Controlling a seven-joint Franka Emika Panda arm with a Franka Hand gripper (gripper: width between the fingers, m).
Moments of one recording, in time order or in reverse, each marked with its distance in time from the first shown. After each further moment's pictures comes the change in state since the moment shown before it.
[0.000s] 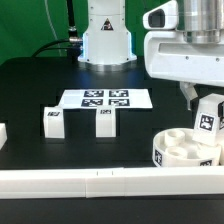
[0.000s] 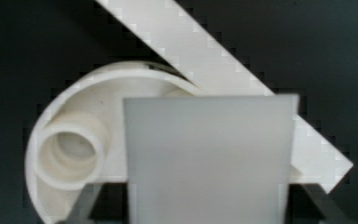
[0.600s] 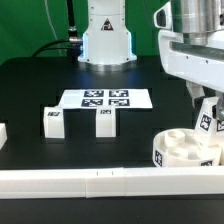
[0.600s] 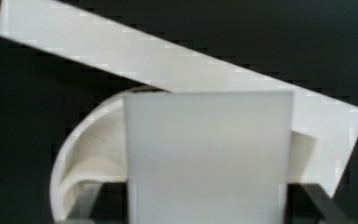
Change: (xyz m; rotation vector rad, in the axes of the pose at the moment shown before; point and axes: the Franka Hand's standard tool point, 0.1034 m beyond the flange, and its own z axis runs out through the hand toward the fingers) arm 0.000 -0.001 0.000 0.018 -0.037 0.349
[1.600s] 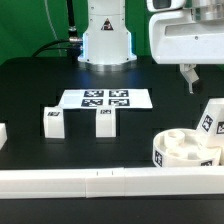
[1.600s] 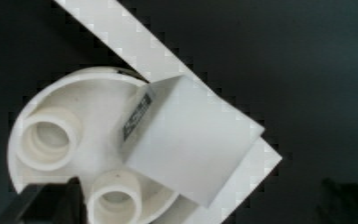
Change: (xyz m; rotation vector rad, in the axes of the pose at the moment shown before) arm -0.012 -0.014 -0.027 0.025 0.001 -0.631
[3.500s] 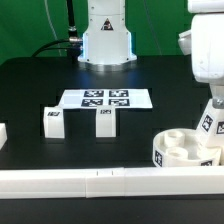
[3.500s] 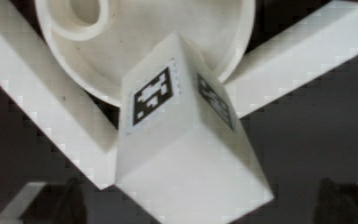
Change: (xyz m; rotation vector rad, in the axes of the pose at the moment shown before) arm -0.011 -0.001 0.009 -0.115 -0.023 -1.744
